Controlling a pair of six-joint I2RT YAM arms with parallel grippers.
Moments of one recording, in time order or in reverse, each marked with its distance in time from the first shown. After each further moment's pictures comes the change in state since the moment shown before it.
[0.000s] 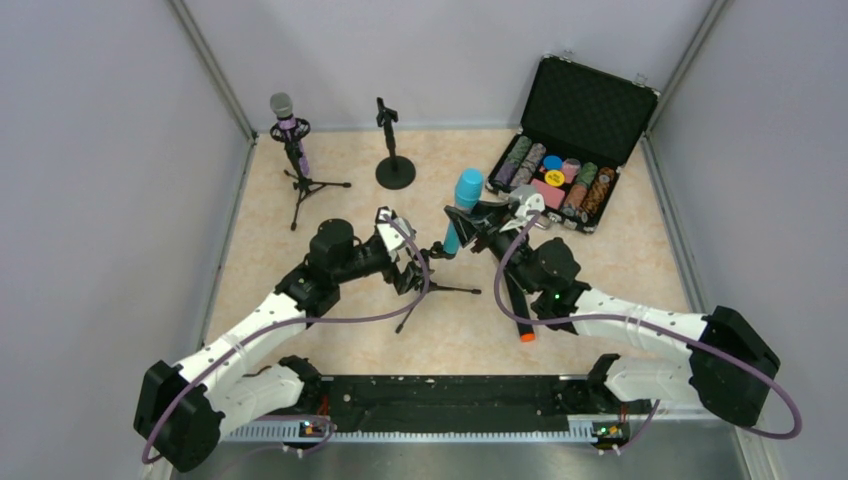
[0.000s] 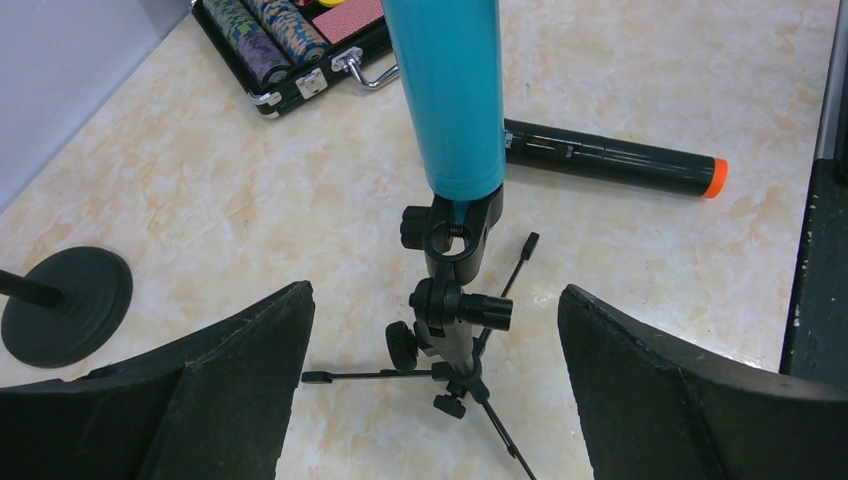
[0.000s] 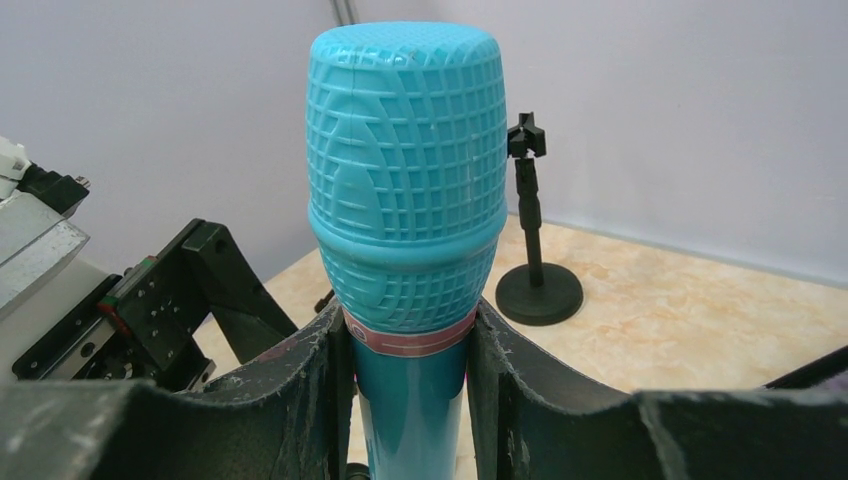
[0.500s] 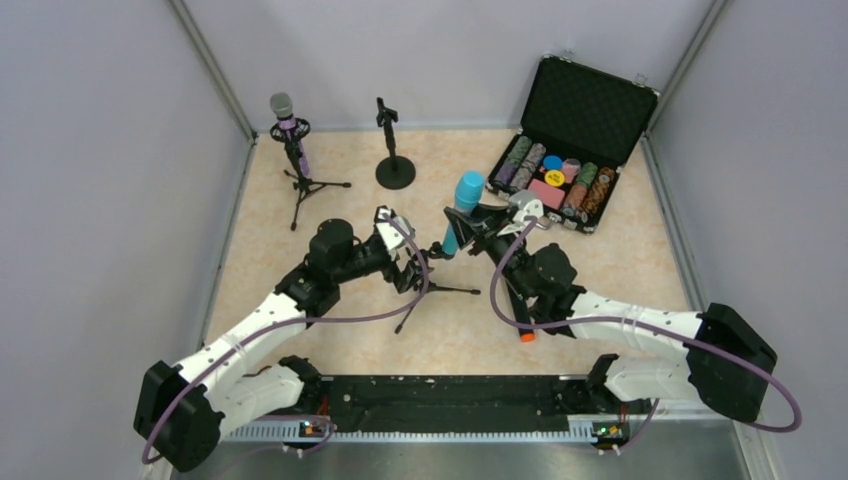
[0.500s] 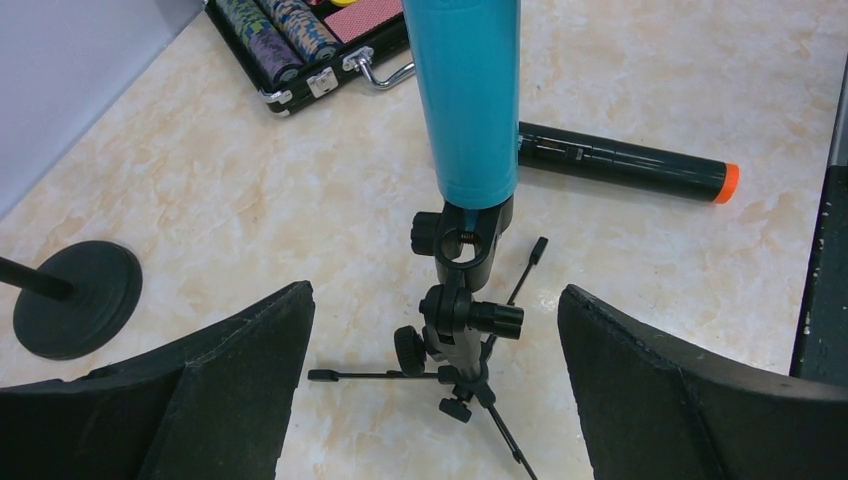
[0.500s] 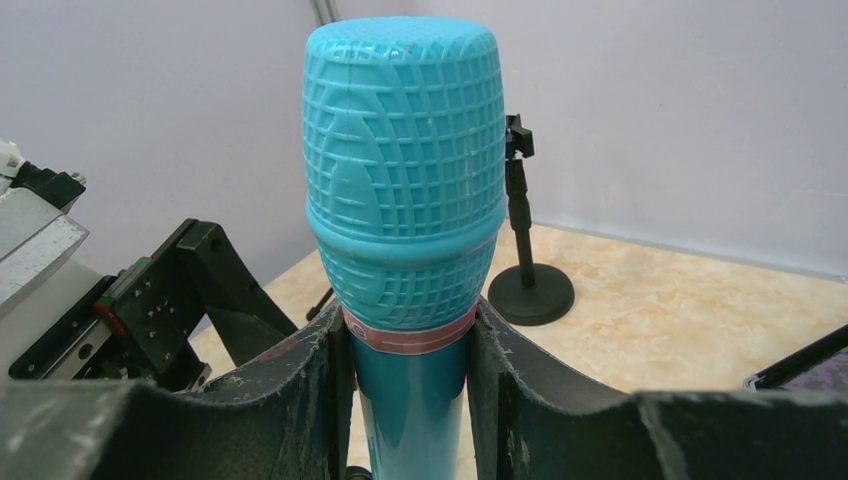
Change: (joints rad) left arm 0.000 0.000 0.000 0.008 -0.024 -0.005; right arm 0.047 0.015 -0.016 0.042 0.096 -0.013
